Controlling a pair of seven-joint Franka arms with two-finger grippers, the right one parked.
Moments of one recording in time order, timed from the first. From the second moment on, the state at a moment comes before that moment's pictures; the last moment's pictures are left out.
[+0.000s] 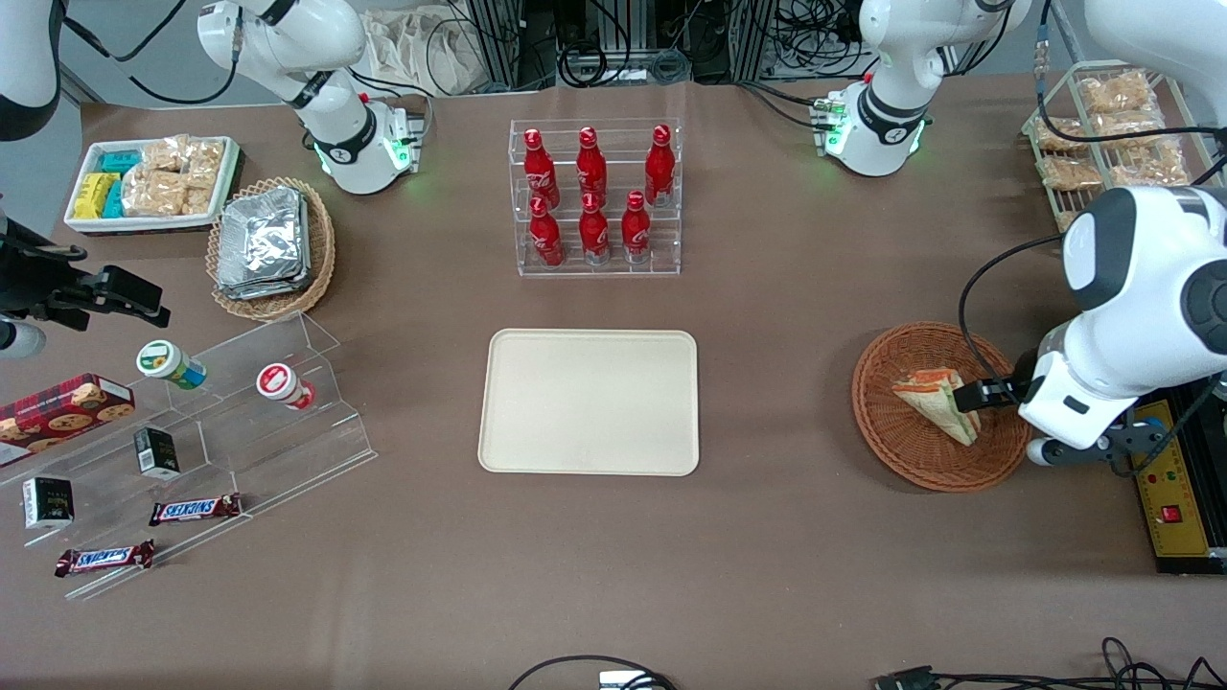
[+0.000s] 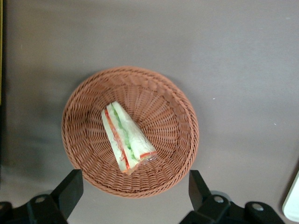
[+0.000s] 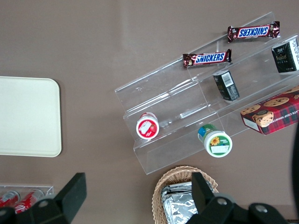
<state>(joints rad) 0.11 0.31 -0.21 -1.64 0.12 1.82 -0.34</state>
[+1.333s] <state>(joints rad) 0.20 0.41 -0.20 -1.91 0.11 2.15 -0.73</state>
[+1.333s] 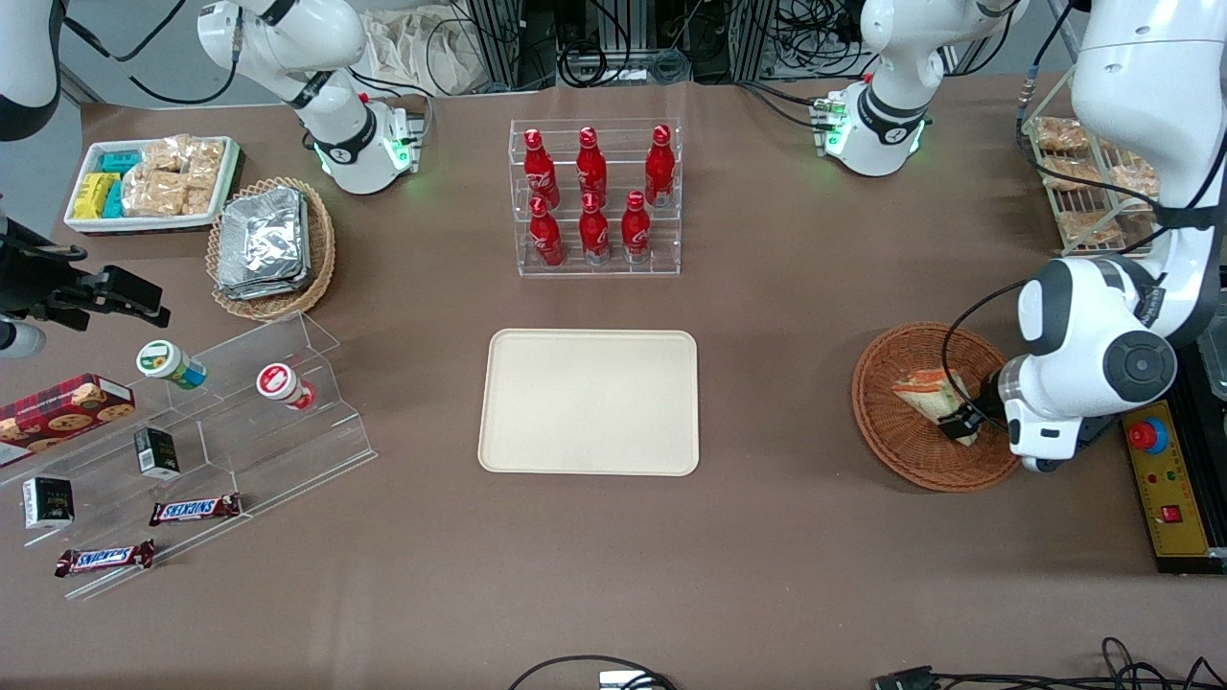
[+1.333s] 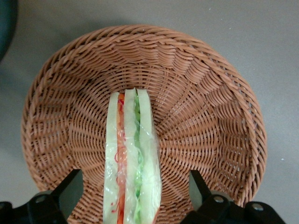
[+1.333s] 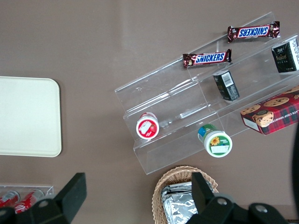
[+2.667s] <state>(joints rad) 0.21 0.38 -0.21 -1.97 0.02 2.17 -0.72</state>
